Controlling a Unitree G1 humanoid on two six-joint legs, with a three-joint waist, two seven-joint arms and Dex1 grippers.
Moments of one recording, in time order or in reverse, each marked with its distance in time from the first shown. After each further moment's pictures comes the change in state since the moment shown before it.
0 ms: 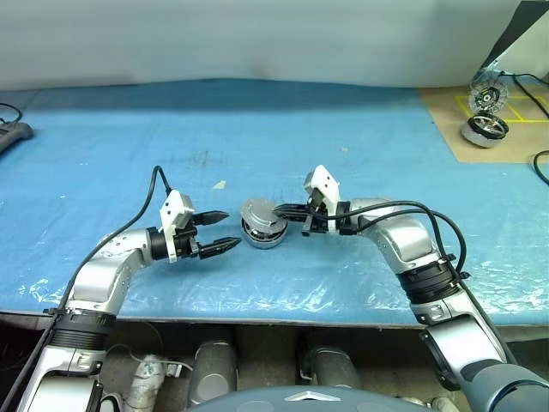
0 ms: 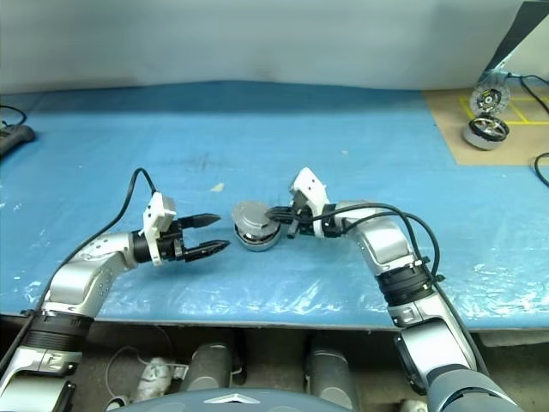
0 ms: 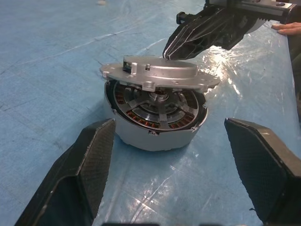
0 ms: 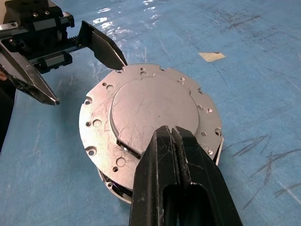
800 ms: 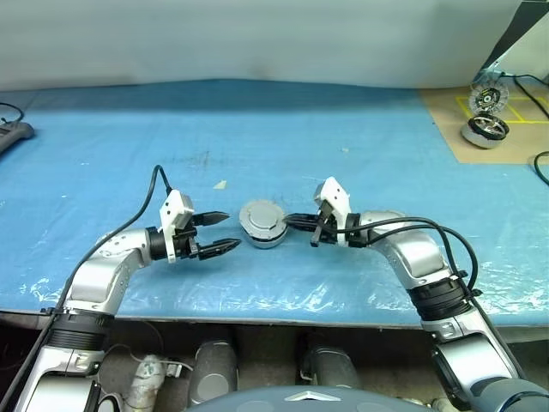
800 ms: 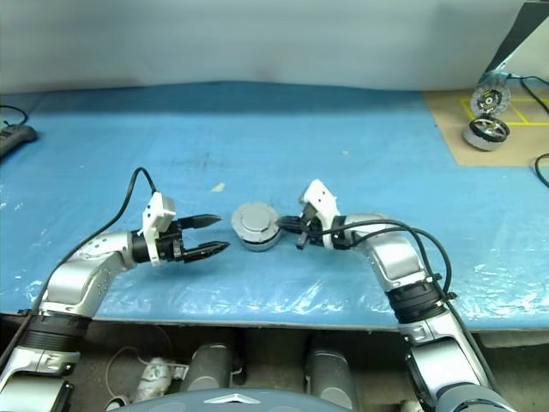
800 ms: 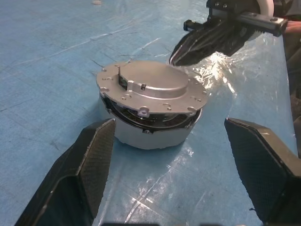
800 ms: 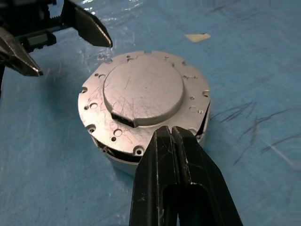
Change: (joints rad) left arm -0.005 0.010 -0.001 -0.012 -0.003 0.017 -0.013; right arm 0.102 -0.040 -0.071 -0.098 0.003 0.014 -0.046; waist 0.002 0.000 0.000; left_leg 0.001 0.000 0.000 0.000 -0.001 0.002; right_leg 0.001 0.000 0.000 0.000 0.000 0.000
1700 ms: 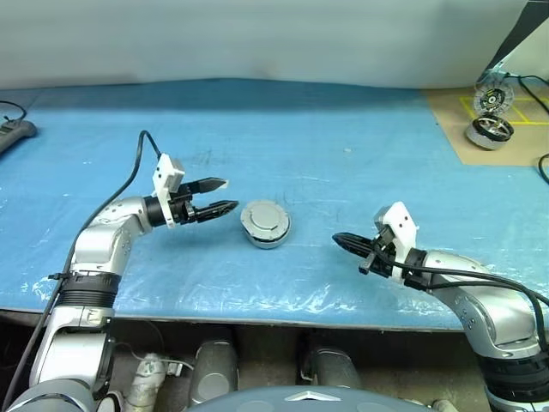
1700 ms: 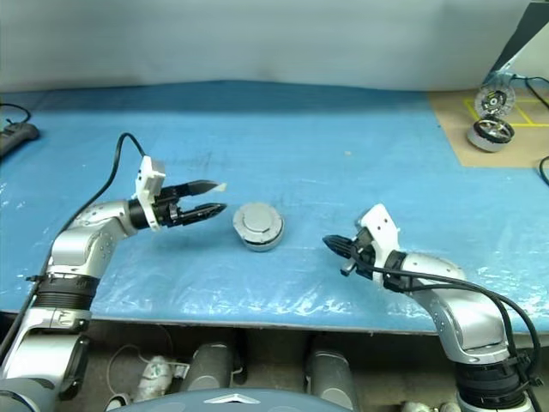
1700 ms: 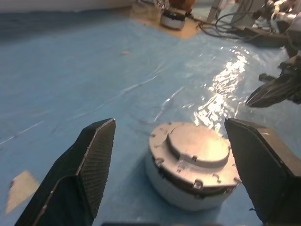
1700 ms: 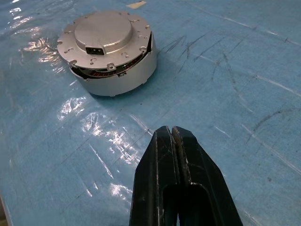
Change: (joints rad) left arm -0.225 -0.117 0.022 0.177 -0.030 -0.002 -0.004; right arm 0.447 -0.145 -0.278 -0.451 0.160 0.198 -0.195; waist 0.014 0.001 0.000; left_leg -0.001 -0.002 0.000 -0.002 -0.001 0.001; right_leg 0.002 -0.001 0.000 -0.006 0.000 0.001
